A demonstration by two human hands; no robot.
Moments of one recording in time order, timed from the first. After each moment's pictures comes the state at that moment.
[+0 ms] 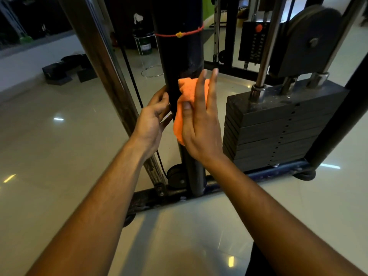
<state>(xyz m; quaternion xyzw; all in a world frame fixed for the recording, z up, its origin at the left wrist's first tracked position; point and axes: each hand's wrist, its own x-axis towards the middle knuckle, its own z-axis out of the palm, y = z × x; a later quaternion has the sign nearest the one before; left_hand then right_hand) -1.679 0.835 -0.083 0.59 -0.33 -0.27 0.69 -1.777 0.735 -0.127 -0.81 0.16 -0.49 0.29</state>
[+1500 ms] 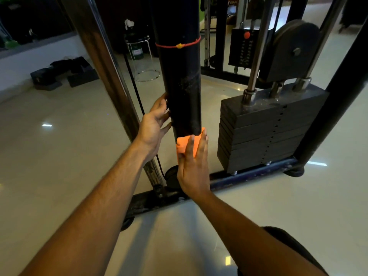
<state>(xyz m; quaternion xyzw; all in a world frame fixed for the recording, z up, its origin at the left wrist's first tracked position) -1.682 0.841 -0.087 0.60 -0.32 -0.29 0.67 -1.781 0.776 -0.251 -0.85 0.28 -0.38 0.24</state>
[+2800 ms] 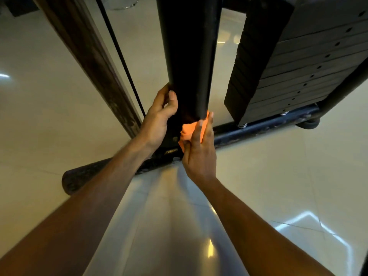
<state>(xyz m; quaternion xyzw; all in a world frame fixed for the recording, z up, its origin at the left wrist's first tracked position) -1.663 0.830 -0.281 0.64 -0.37 -0.30 0.60 -1.783 0.772 -0.426 -0.84 0.30 -0.37 0.25</state>
